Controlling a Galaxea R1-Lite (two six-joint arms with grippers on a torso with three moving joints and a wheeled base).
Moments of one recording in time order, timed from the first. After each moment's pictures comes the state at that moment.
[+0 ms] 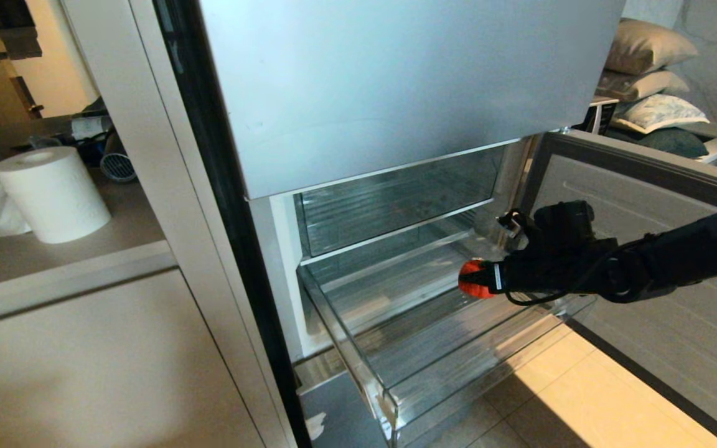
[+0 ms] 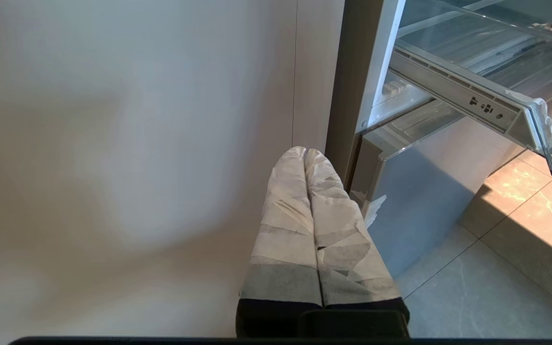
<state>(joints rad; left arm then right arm) 0.00 0.00 -0.02 0.06 0.00 0.01 0.21 2.11 -1.24 -0.29 0.32 0.05</state>
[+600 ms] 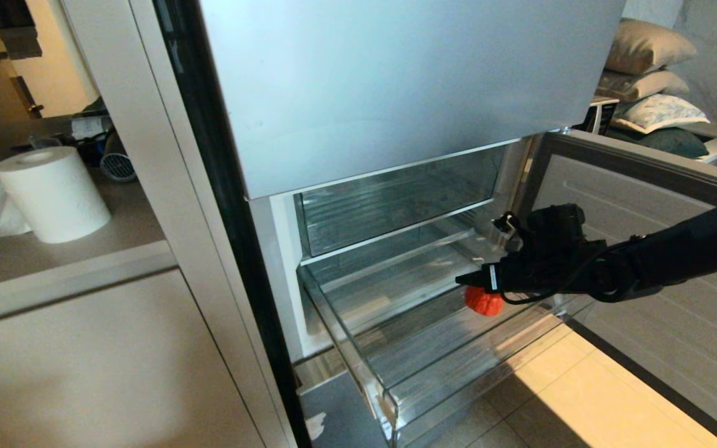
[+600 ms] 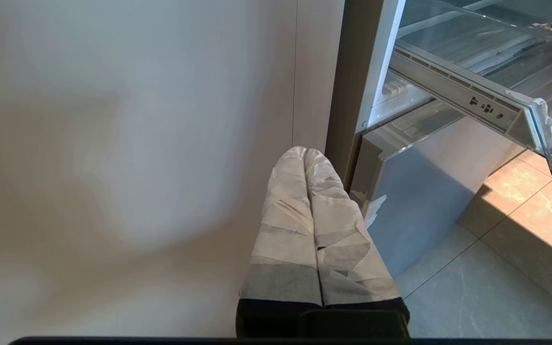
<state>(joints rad) 0.00 0.00 -0.02 0.06 0.00 0.01 0.21 2.15 -1.27 -0.29 0.28 0.05</state>
